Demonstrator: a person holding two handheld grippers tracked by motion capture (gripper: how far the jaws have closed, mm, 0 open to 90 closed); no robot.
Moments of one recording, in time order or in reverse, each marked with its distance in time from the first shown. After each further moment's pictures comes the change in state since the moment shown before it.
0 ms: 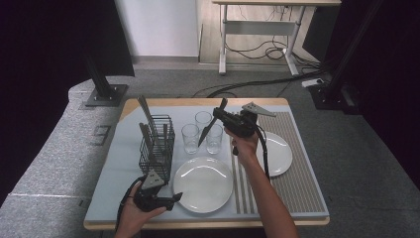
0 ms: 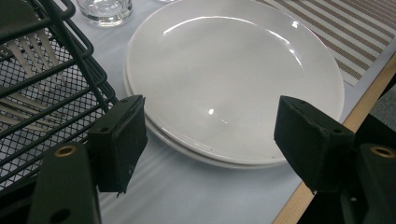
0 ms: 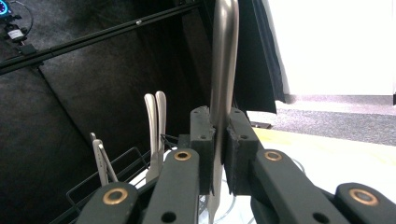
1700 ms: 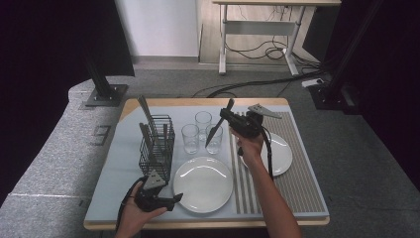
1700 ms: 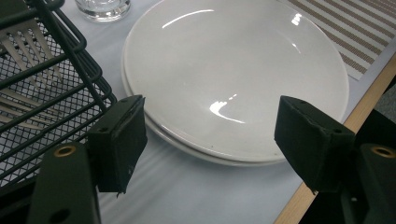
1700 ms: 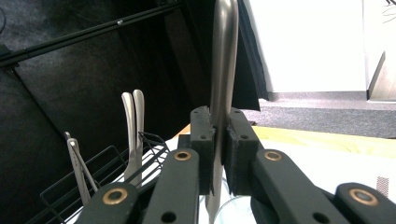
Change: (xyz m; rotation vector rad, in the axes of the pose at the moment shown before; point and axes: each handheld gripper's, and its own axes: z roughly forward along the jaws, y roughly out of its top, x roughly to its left) left arm -0.001 -0.001 0.003 0.018 0.003 0.010; right arm -0.017 -0.004 -0.010 -0.003 -0.062 0.011
